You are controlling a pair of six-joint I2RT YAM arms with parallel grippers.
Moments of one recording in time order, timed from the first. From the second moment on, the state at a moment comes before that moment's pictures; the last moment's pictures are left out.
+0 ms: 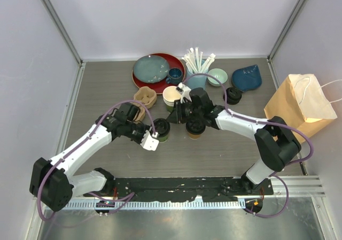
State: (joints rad) left arm -0.54 1.17 0.84 -0.78 0.63 1.47; right arm 0.68 1.59 0.95 0.07 -0.45 0.47
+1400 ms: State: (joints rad) left arm -0.55 1.15 0.67 -0.48 0.74 1.61; right arm 0.68 1.56 0.70 0.49 -0.35 0.53
